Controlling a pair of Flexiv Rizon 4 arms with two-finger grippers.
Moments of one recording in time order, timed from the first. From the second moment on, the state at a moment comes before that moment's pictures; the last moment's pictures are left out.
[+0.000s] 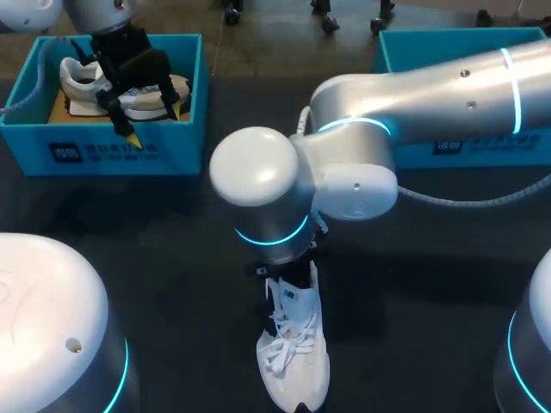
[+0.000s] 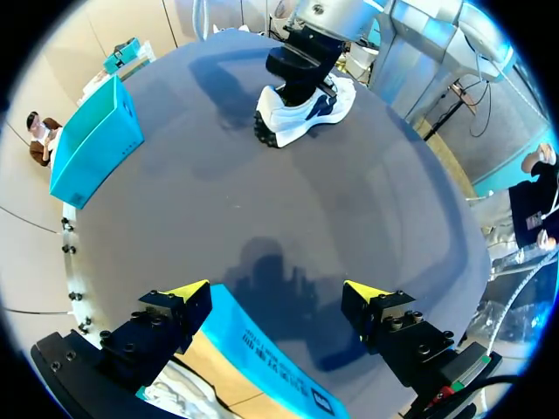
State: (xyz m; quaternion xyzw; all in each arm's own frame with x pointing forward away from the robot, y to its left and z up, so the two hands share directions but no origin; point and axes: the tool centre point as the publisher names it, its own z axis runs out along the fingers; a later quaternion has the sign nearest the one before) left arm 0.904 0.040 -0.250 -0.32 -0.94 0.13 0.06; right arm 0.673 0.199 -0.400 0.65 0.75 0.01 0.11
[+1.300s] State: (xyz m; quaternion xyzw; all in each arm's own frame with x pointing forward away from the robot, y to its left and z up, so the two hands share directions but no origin) left arm 0.904 0.040 -0.250 -0.32 -0.94 0.13 0.06; right arm 0.692 0.193 -0.342 0.60 0.77 0.05 0.22
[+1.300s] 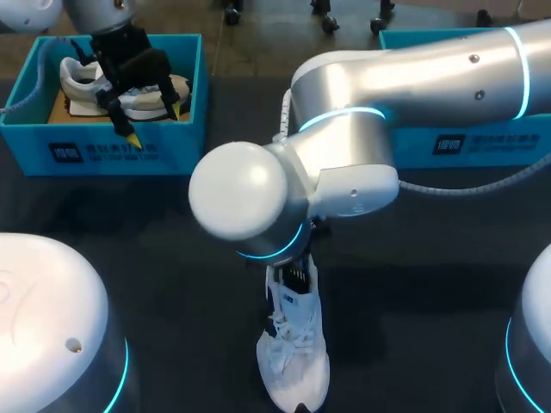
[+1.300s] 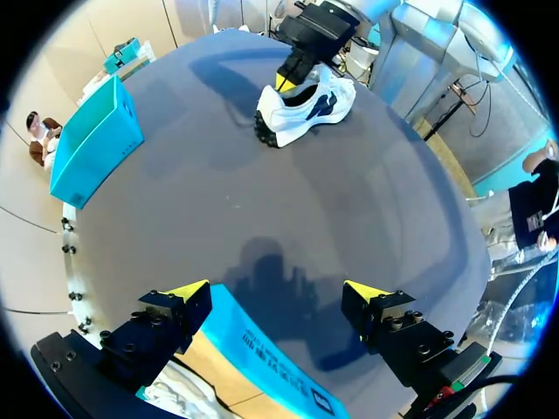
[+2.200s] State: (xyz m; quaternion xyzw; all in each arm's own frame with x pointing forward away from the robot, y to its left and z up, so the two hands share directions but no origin) left arm 0.904 0.040 -0.250 -0.32 -0.94 0.13 0.06; right arm 0.716 0.190 -0.389 0.63 0.75 0.05 0.18
